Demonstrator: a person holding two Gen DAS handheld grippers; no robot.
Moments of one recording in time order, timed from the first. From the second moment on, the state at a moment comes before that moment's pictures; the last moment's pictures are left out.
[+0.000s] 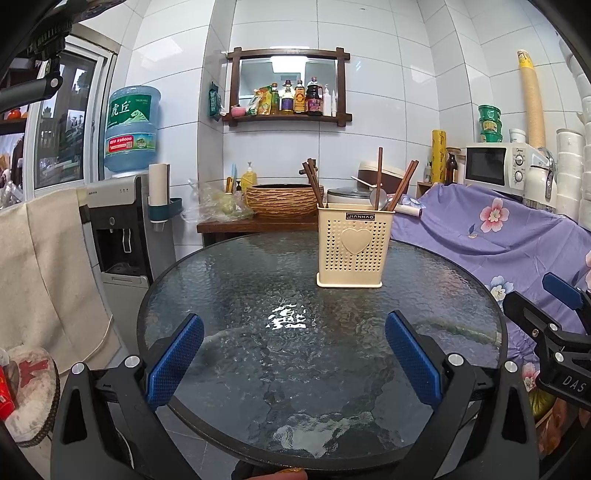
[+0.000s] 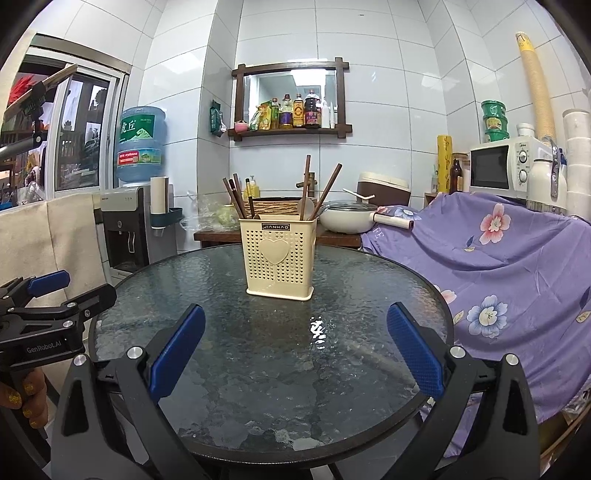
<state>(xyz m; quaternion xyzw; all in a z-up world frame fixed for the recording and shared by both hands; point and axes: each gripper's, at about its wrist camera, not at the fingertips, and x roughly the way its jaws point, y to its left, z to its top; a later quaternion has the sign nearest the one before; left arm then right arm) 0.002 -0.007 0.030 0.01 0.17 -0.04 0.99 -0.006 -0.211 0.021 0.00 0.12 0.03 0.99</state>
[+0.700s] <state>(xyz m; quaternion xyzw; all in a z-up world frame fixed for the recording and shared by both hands) 0.001 -0.010 0.031 0.01 0.17 -0.04 0.98 -0.004 -0.206 0.022 0.00 0.12 0.04 0.99</state>
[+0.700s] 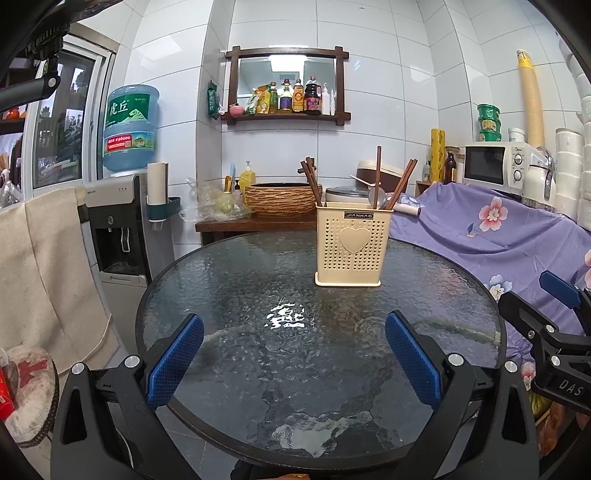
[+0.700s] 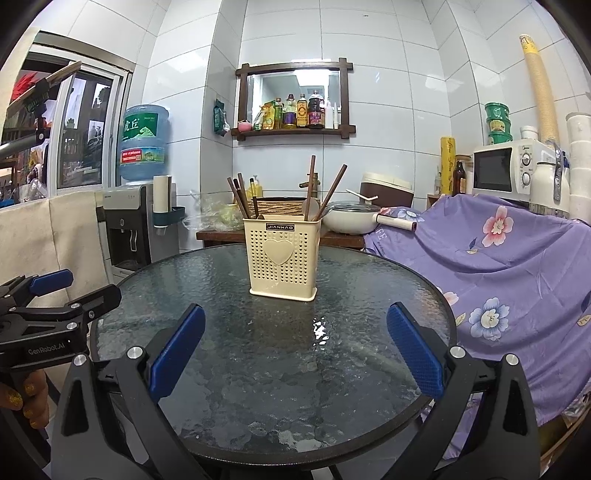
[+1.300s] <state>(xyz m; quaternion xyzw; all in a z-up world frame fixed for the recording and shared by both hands) 0.002 -0.010 0.030 0.01 0.17 -0.04 0.98 0.001 -0.206 0.021 0.00 0.13 0.04 0.99</state>
